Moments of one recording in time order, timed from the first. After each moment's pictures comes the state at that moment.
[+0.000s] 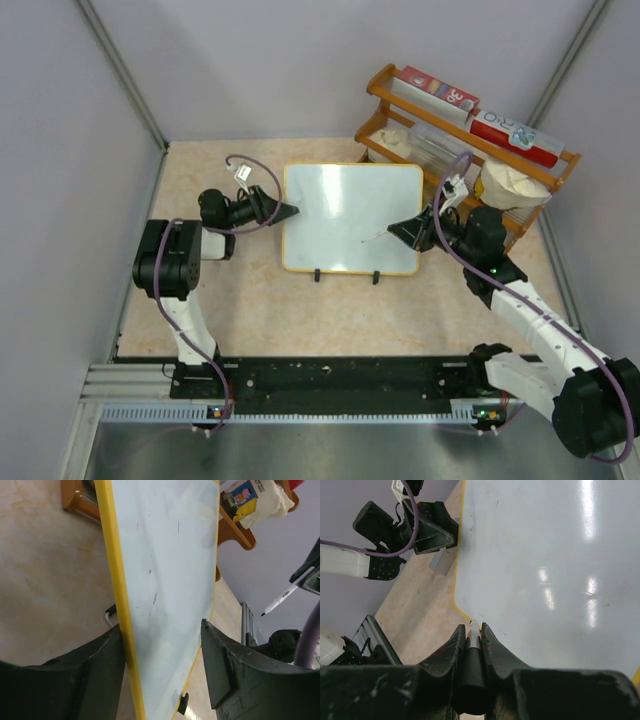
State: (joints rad) left arm -0.03 1.91 0.81 1.08 1.04 -0.80; right arm 0.31 0.98 0.61 0.20 -0.51 0.53
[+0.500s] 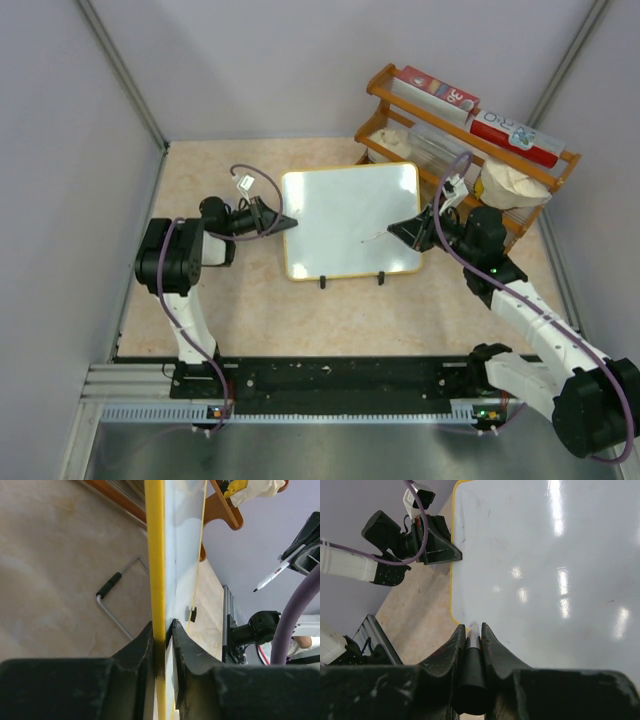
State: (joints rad) left arm -0.03 1.98 0.77 1.22 1.16 -0.91; right arm 0.31 0.98 0.61 0.20 -0.51 0.53
